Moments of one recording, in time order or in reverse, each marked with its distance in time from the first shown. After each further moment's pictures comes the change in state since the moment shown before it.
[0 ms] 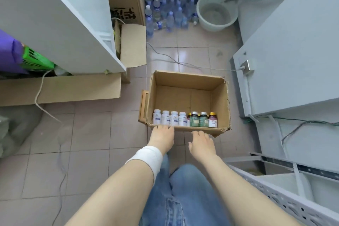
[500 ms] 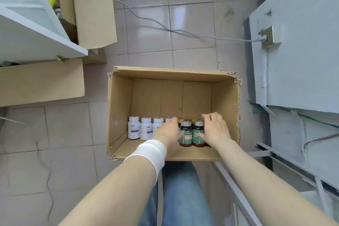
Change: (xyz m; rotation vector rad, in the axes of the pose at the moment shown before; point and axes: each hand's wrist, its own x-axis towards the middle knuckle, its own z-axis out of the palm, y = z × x) left_hand 0.243 0.041 0.034 -0.511 -0.397 -0.169; right_hand 0.239 0.111 0.003 -0.076 -0.190 0.015
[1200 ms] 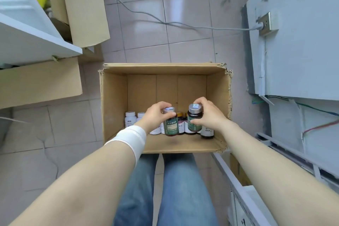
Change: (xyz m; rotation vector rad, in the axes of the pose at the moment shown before) left_hand 0.003 -0.014 -0.027 -0.489 0.094 0.053; right_hand 0.013 0.024 -0.021 0.606 -0.084 -0.082
